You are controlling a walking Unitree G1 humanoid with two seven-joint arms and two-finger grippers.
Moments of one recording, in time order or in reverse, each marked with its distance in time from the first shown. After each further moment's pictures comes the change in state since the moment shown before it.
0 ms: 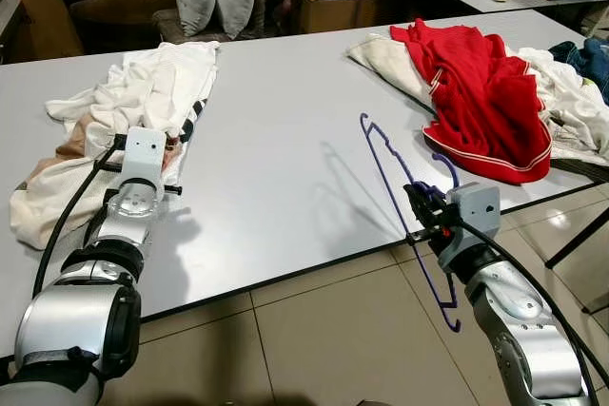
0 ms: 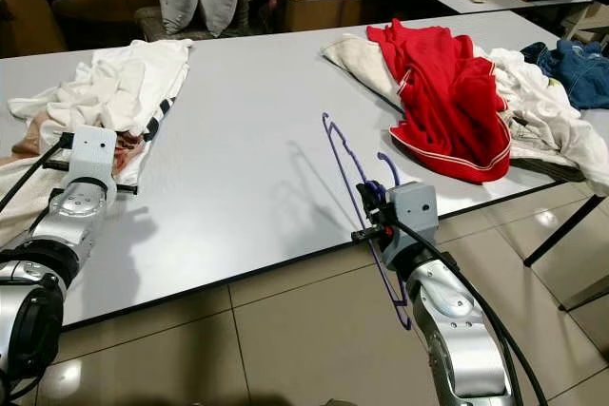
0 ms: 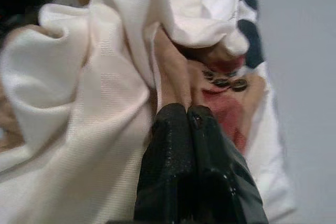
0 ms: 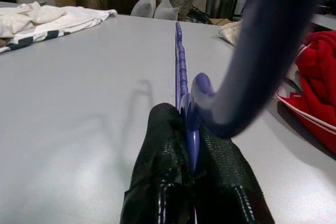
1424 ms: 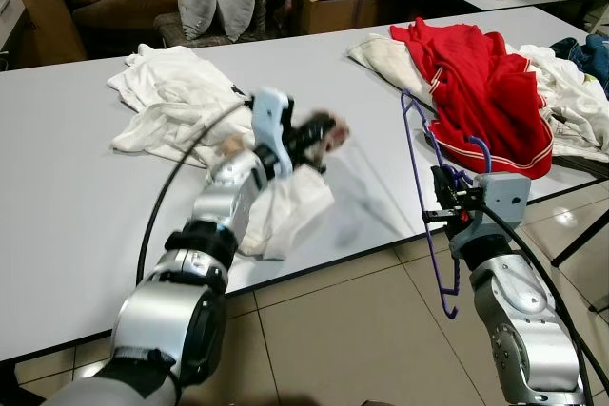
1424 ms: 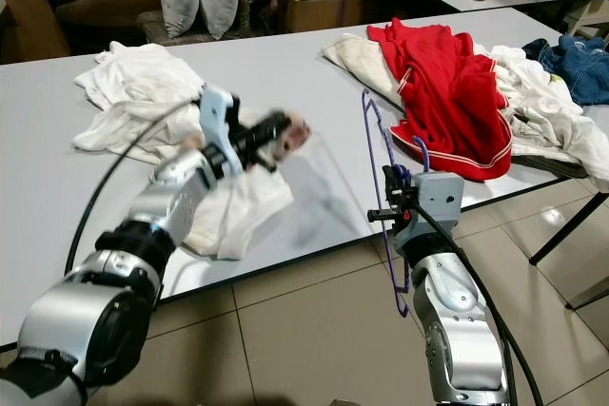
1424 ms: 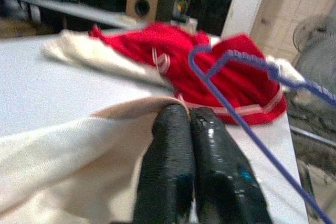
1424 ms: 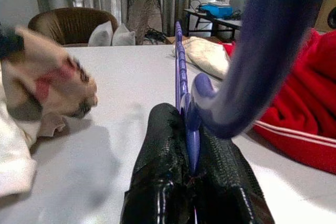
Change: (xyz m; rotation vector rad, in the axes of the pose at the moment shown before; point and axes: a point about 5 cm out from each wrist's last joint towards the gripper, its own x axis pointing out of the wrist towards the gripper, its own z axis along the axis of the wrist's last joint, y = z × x) left arm -0.051 -0.146 0.092 -0.349 -0.365 -1.089; right arm 0.003 -0.014 0.008 0.074 -0.072 -0.197
